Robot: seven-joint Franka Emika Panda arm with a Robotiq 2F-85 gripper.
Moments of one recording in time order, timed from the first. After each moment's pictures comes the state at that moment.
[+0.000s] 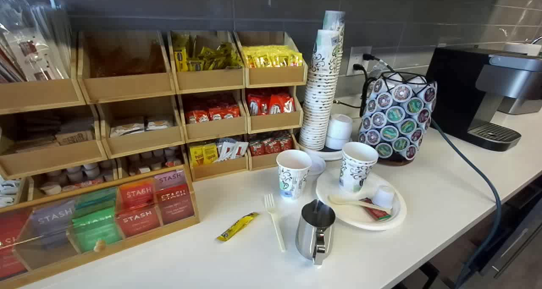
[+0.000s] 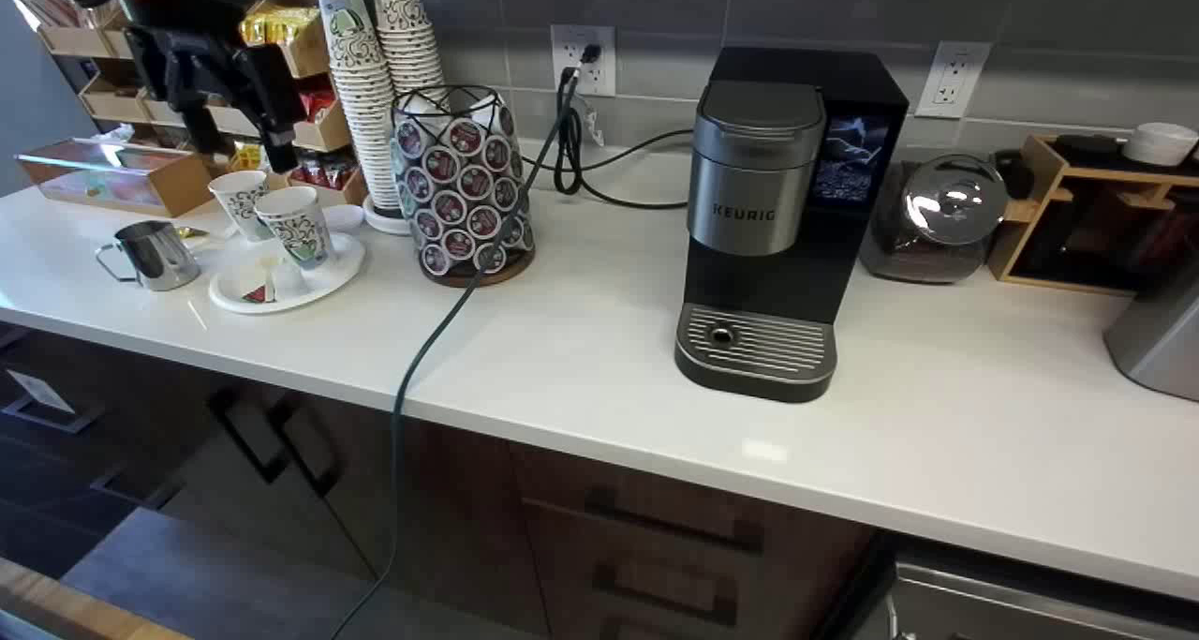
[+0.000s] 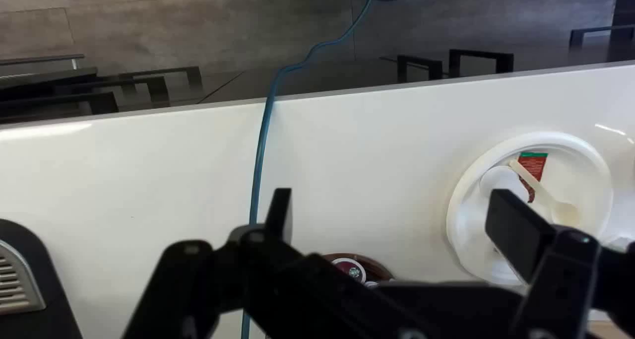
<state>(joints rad) -0.11 -0.45 -0.22 -2.43 -0.06 1.98 -0.24</state>
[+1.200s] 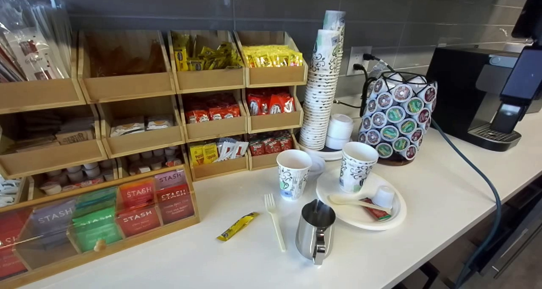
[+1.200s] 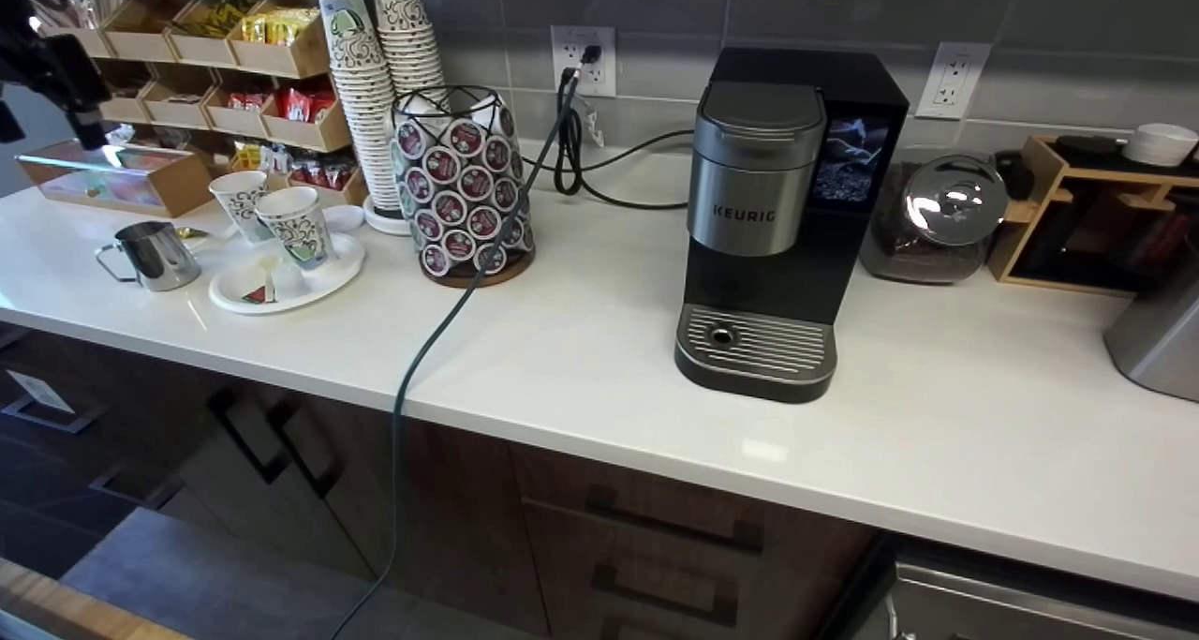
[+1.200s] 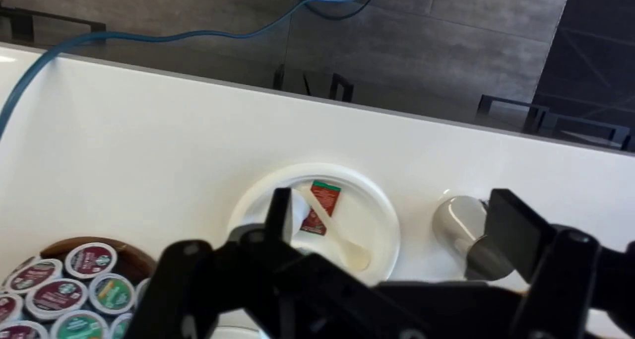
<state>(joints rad) 0.13 -0.50 0.13 -2.49 0.10 1.98 -0.03</state>
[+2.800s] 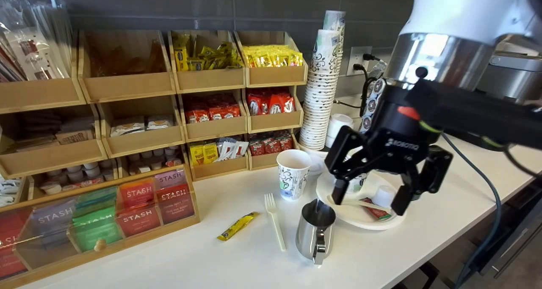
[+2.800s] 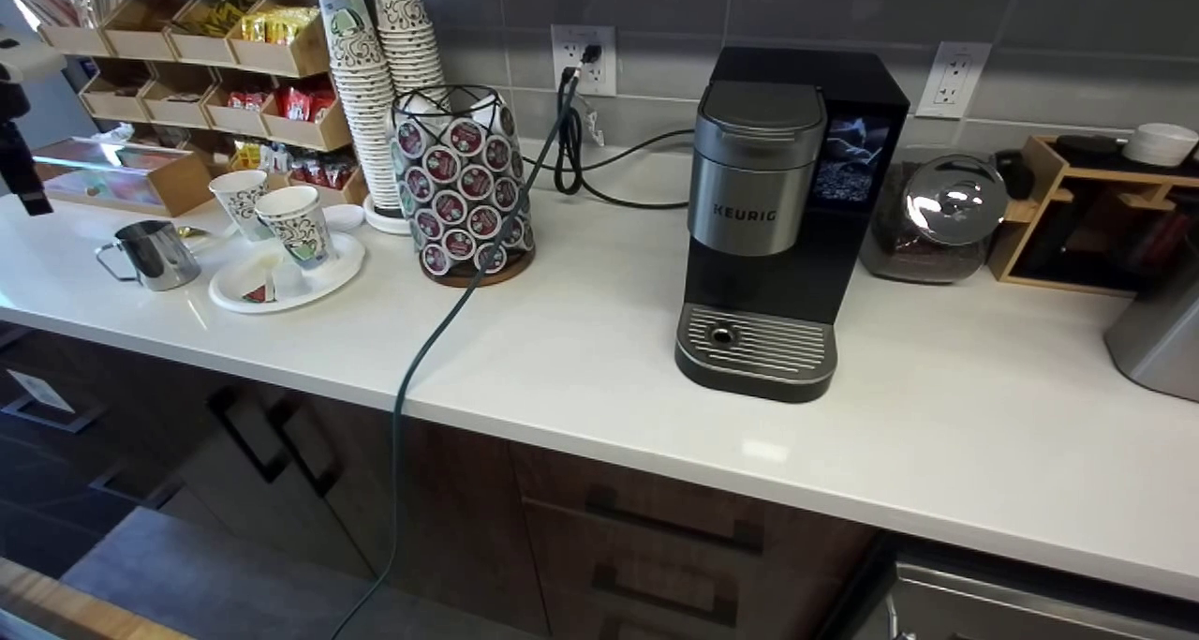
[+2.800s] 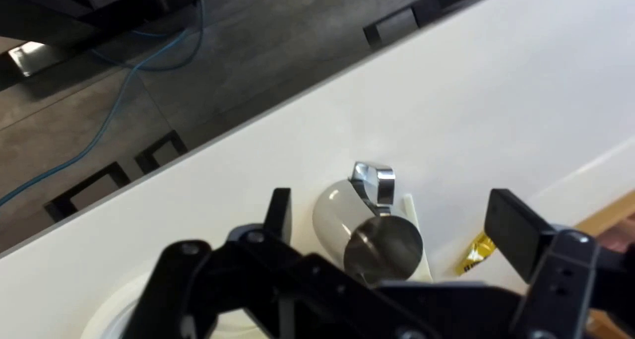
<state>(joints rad) 0.22 -0.05 0.36 -2.38 0.34 2.44 0.76</state>
